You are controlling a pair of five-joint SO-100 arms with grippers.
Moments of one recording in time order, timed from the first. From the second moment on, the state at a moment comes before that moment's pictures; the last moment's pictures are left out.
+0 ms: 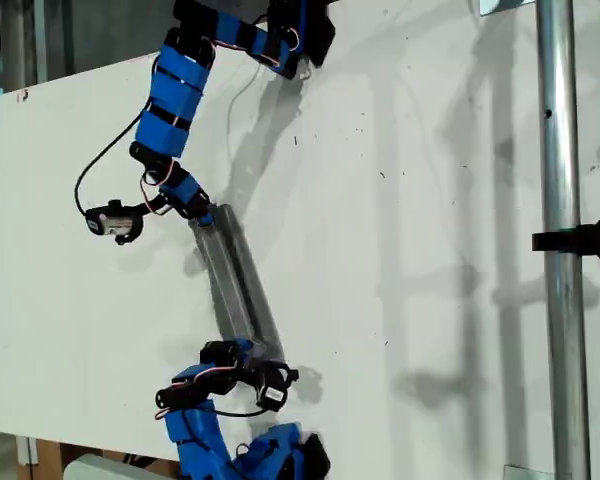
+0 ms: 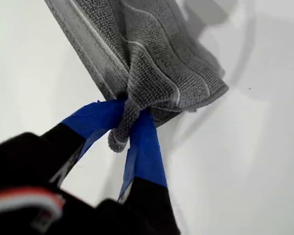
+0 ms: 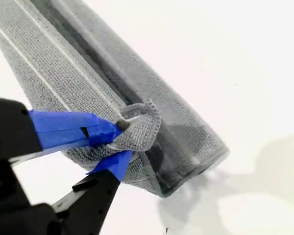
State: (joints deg) arm 0 -24.5 104.6 106.3 81.7 -68.8; arm 1 32.3 76.2 79.6 61.7 17.8
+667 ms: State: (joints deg) arm 0 -24.0 99.2 109.9 79.2 -72.9; arm 1 33.9 58.4 74.2 58.9 17.7
